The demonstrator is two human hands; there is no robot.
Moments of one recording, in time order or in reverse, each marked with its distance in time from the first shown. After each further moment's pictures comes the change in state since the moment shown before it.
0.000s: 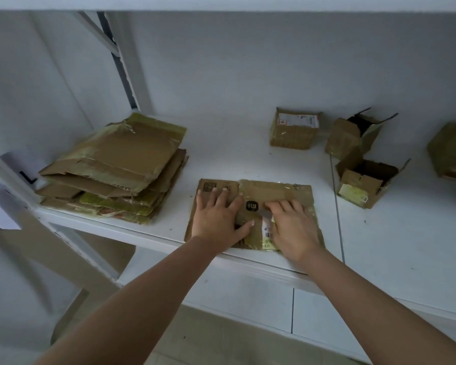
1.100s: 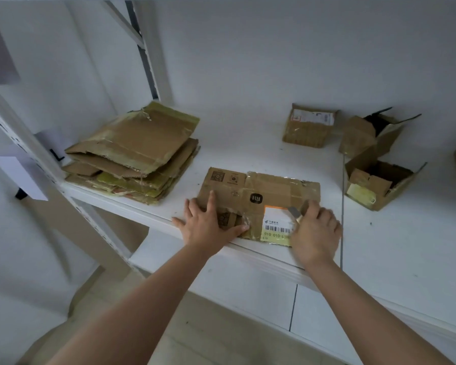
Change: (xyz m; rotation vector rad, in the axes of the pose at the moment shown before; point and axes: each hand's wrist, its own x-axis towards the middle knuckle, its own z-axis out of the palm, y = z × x) left_hand -0.038 0.009 0.013 -0.277 -0.128 -0.535; right_hand -0.020 0.025 0.019 0.077 0.053 0.443
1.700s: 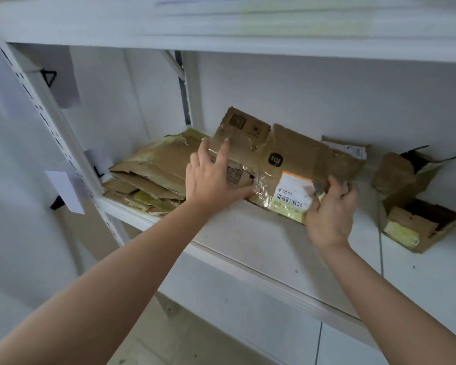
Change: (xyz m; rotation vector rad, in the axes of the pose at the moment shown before) left_hand 0.049 -0.020 -0.131 0.024 0.535 0.232; right_hand 0.038 -0.081 -0.059 0.518 0.306 -0.110
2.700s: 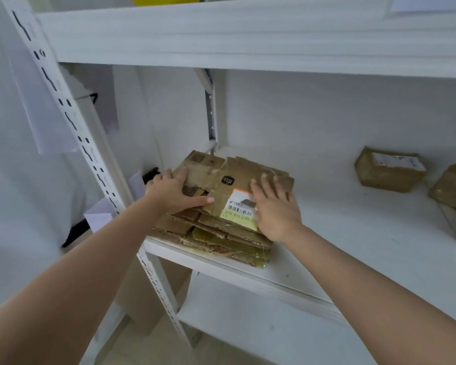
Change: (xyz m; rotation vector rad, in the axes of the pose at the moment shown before) left_hand 0.096 -0.264 -0.003 0.067 -0.492 -0.048; right_hand -0.016 -0.197 0.160 -0.475 -0.557 -0.372
